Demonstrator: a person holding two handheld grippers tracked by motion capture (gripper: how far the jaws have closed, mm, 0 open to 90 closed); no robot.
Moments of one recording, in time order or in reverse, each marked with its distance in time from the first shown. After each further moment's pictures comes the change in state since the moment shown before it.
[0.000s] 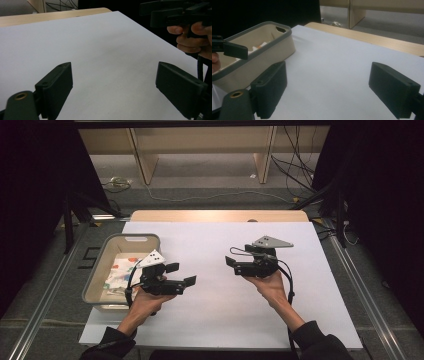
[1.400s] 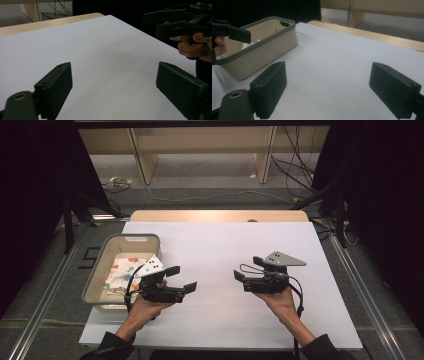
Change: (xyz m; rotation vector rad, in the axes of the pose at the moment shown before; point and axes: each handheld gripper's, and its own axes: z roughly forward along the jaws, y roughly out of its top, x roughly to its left) left arm -0.012 -0.009 -0.009 -0.044 -0.032 0.076; right arm 0.007 -0.031 -0.034 -0.025 -0.002 -0.028
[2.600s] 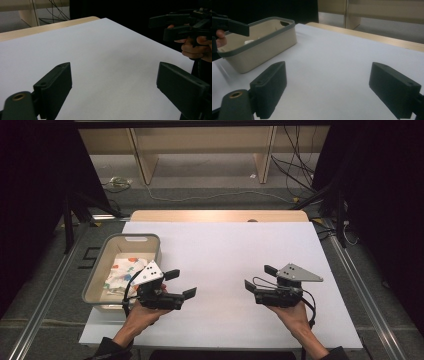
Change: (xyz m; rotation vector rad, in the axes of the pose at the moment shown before) left arm -0.012 -0.005 -0.011 -0.029 -0.017 0.028; right arm 0.003 -0.020 -0.037 -0.037 -0.025 -0.014
